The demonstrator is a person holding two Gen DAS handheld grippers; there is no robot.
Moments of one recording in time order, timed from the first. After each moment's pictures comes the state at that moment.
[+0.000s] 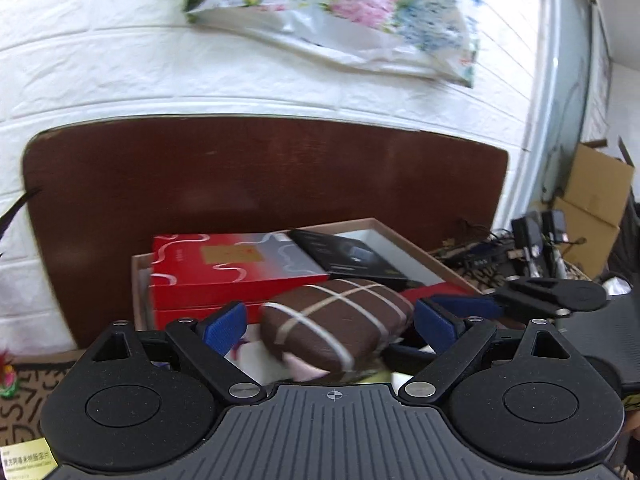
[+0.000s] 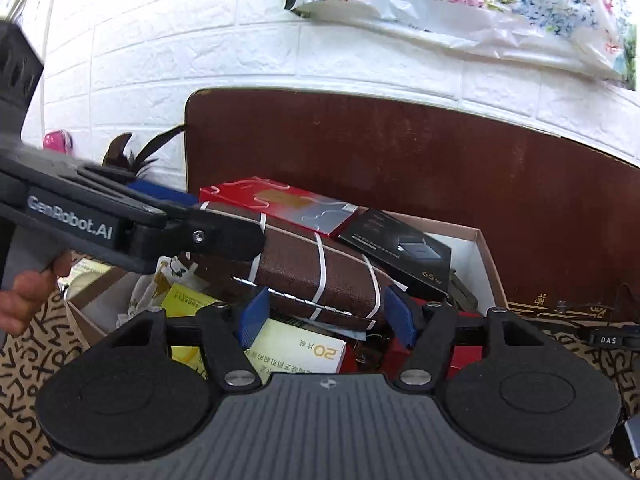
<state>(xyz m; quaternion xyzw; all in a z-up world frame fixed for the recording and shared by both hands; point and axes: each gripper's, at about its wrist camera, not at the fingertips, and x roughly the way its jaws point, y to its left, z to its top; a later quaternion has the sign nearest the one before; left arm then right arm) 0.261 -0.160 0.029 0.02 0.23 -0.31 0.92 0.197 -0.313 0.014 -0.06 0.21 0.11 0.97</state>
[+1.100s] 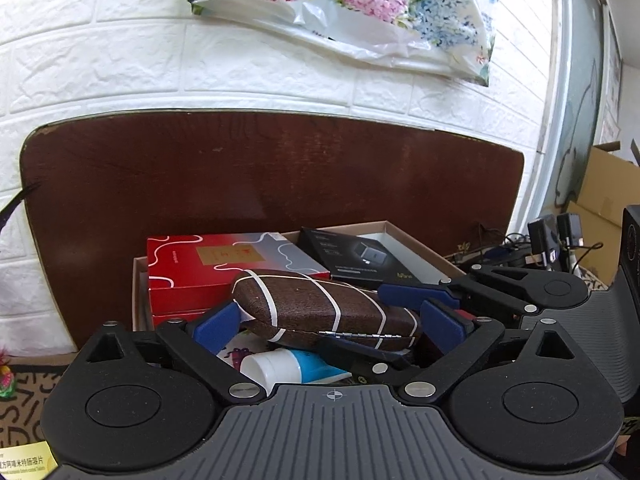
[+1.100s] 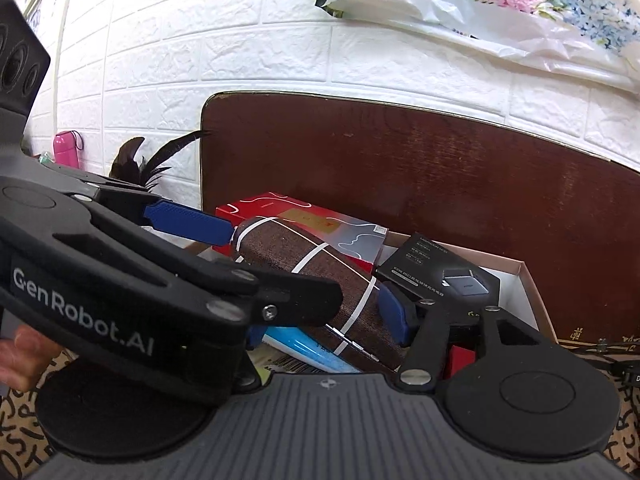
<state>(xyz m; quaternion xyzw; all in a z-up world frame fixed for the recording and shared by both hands) 0.280 -0.162 0.021 0.02 0.23 -0.29 0.93 0.229 -0.288 0.016 -0.07 0.19 0.14 0.97</state>
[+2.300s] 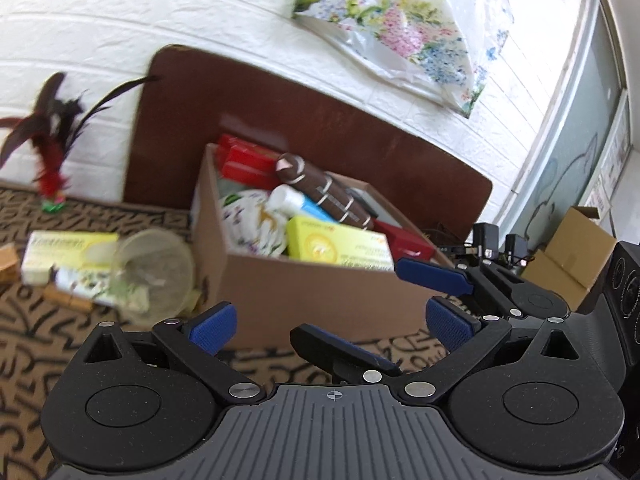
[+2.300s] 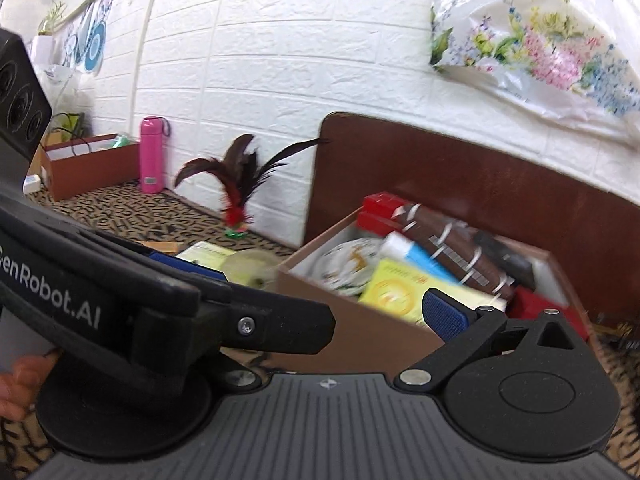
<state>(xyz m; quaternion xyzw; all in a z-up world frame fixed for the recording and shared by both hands) 0.102 -0.059 -0.007 -0.13 0.26 -0.27 0.92 0.072 -0.212 0.018 -0.10 0.17 0.18 0.96</state>
